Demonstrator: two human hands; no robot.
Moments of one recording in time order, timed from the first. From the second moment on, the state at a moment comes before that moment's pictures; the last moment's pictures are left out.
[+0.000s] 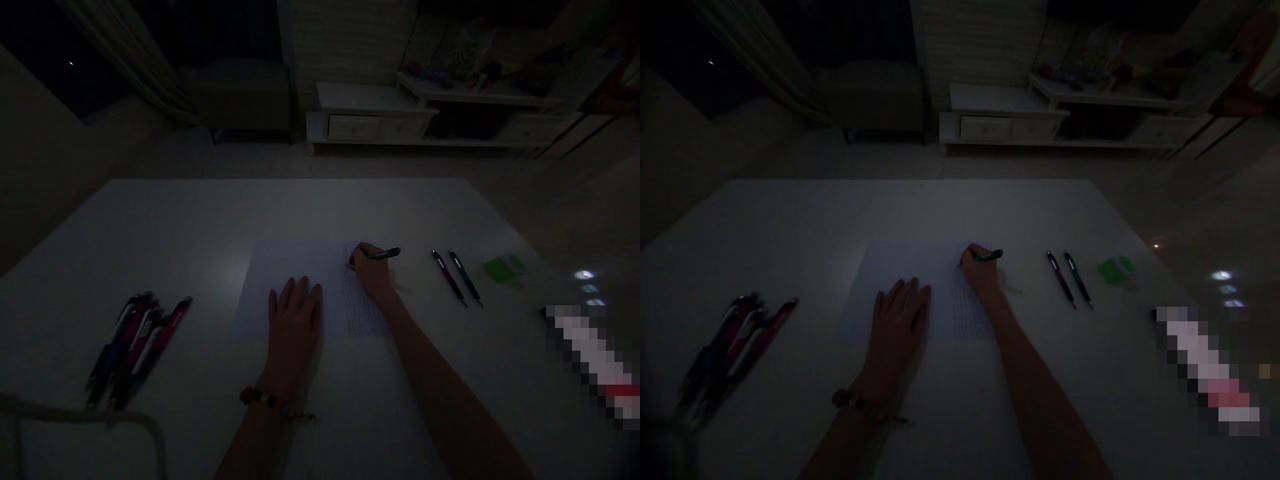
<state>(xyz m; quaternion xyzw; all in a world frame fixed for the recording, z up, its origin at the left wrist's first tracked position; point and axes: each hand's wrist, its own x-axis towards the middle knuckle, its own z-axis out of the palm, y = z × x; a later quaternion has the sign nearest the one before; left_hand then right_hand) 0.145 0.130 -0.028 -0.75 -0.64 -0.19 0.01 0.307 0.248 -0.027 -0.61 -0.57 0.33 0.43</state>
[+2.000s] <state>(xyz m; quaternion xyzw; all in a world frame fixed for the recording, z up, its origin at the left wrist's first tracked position) -0.019 -0.015 0.044 -0.42 -0.89 -0.19 0.02 0.478 0.030 -0.034 -0.64 -0.67 0.05 0.37</state>
